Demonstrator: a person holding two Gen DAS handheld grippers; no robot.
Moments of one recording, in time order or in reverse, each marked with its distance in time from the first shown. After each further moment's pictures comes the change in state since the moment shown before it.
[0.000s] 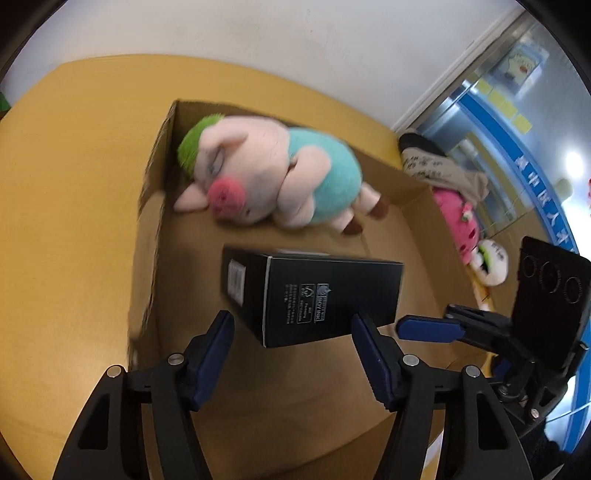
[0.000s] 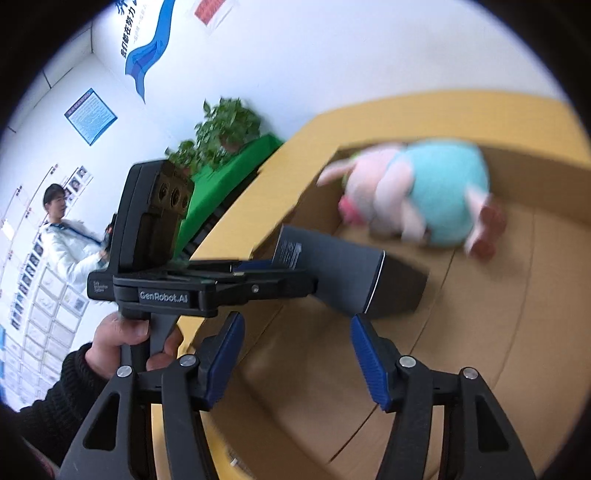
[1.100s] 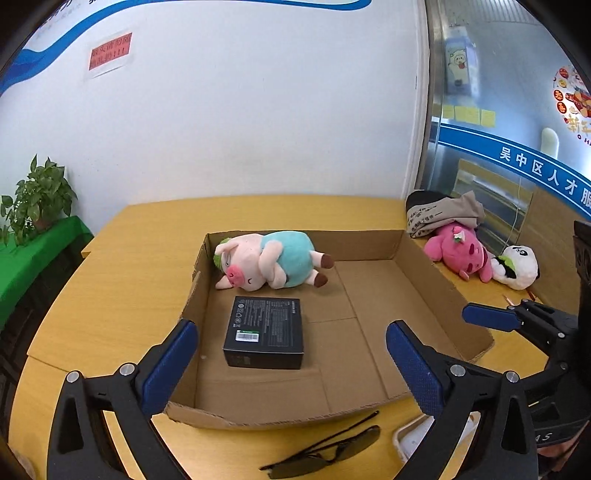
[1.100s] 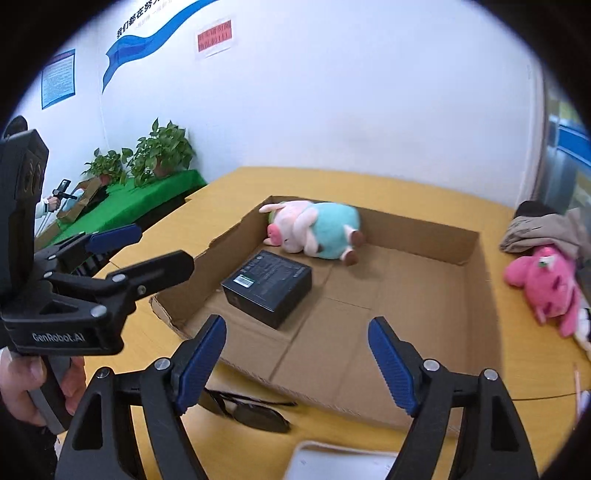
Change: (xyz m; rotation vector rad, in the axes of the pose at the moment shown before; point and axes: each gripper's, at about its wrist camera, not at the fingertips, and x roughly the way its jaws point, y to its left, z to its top) left arm -0.111 -0.152 -0.114 0.203 -0.508 0.313; right arm -0.117 0.122 -0.118 -0.165 -0.286 -0.551
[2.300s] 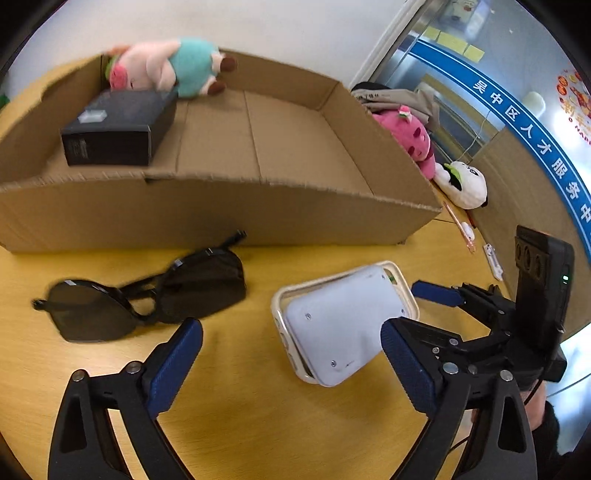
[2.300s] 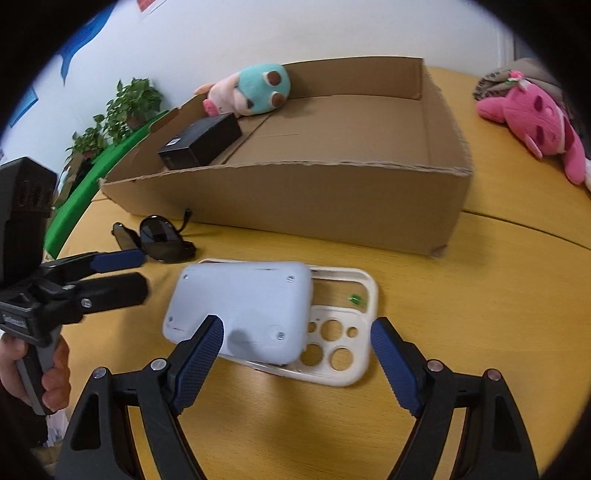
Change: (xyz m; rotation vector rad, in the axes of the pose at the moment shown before) left arm 0.072 -0.077 -0.130 -0.167 0.477 -0.348; right arm 0.022 -0.100 -0.150 0.161 0.315 0.071
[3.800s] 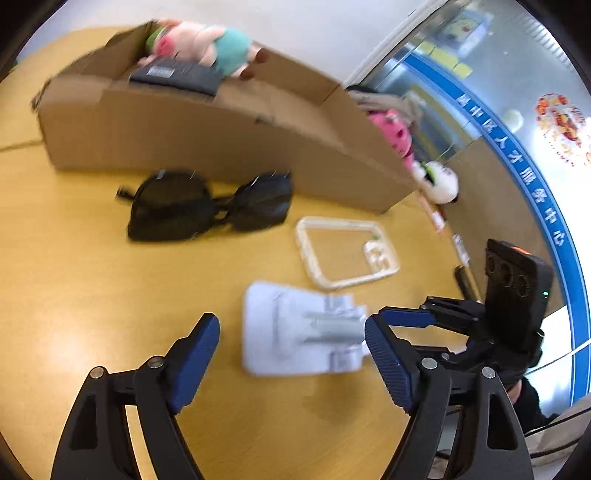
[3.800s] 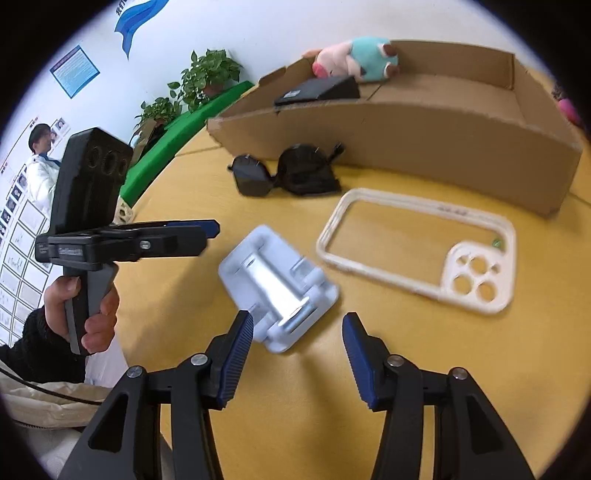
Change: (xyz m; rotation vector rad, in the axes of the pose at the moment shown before) left arm -0.059 0.059 -0.056 -0.052 0.034 -0.117; right arm -0.010 0.077 -0.045 -0.093 0.108 0.271
